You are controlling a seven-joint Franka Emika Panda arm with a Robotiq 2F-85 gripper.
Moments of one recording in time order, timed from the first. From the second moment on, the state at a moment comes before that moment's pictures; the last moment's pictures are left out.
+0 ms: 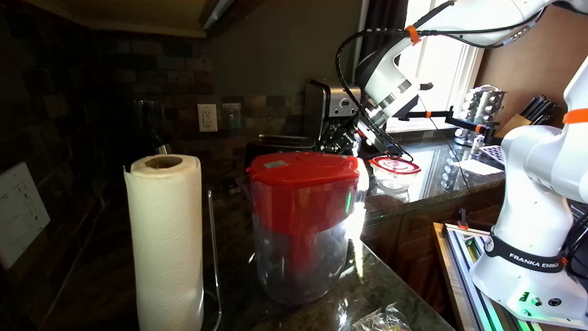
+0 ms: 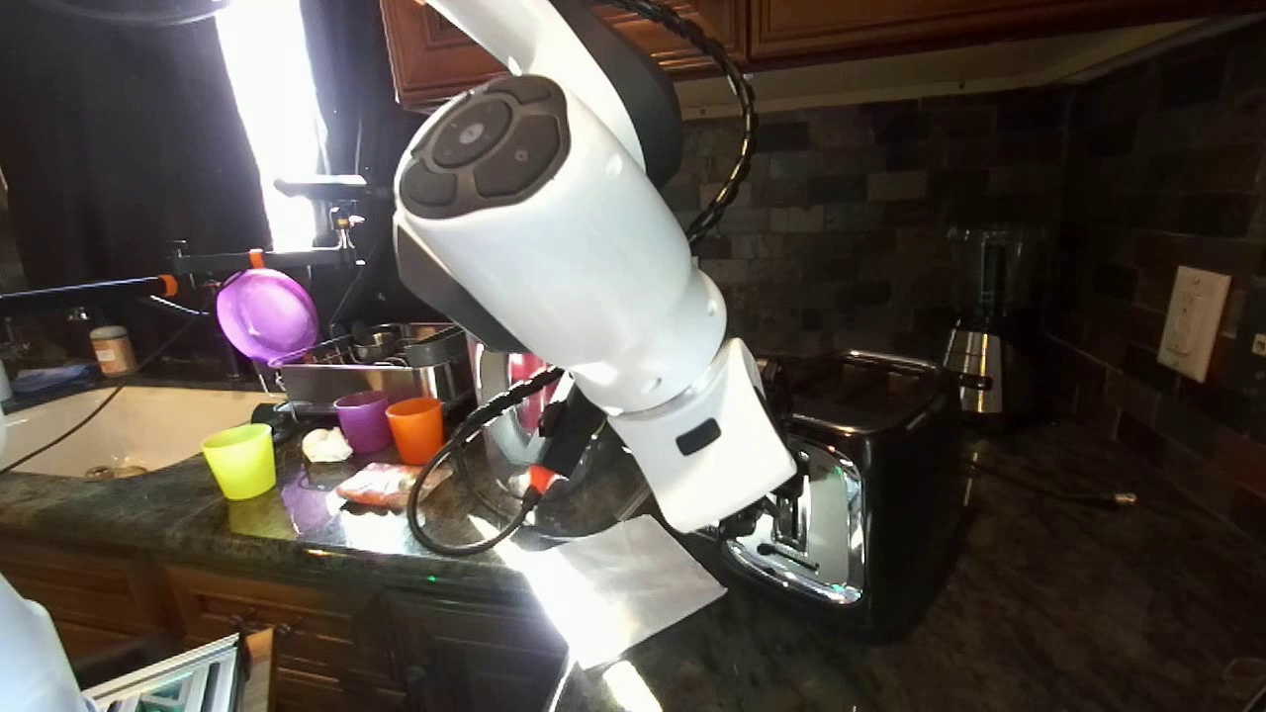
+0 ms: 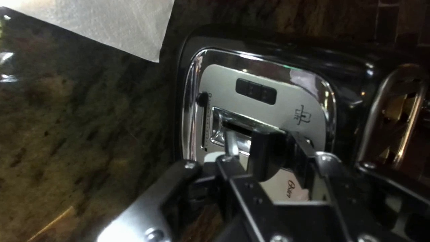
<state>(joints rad) 0.17 -0.24 -0.47 -2.61 1.29 2.79 -0.30</state>
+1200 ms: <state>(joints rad) 0.17 -0.23 -0.47 -2.60 1.33 2.79 -0.31</state>
